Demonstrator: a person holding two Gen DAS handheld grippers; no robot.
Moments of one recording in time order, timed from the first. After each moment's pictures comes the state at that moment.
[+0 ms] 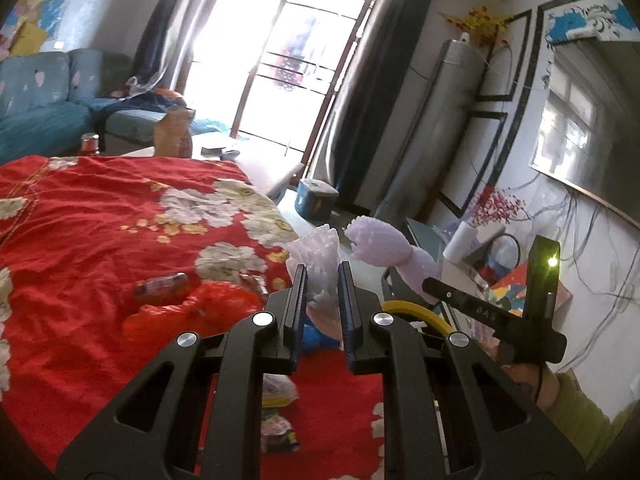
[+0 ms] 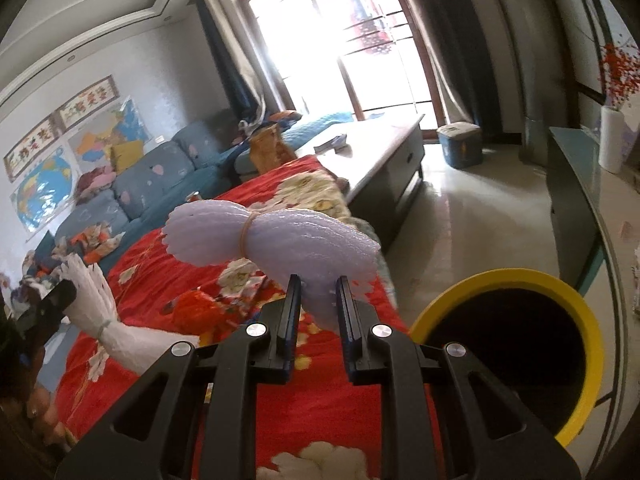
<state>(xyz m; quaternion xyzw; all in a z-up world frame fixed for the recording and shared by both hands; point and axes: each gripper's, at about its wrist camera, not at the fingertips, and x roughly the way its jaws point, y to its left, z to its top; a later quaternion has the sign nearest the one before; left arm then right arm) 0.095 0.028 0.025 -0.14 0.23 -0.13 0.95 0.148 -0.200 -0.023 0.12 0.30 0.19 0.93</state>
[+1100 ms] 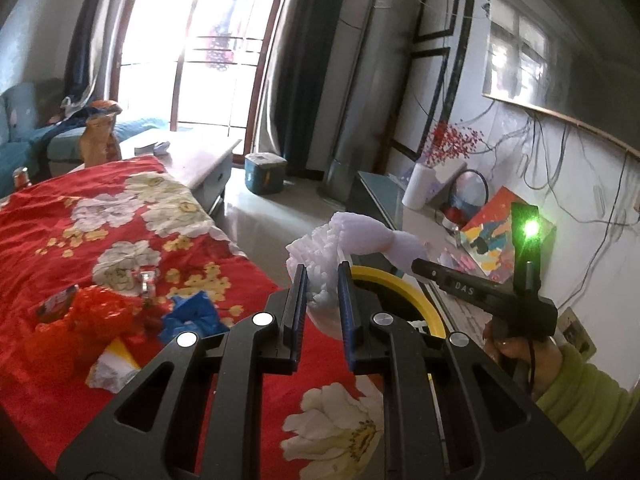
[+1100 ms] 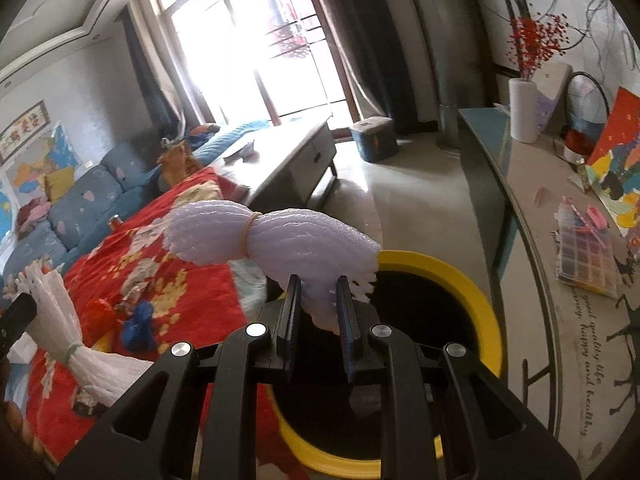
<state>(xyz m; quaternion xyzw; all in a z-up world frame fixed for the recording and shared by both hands) 0.124 -0.097 0.006 -0.05 0.26 -0.22 0.94 0.135 -0.312 -0.062 0.14 0.31 0.05 0.94</state>
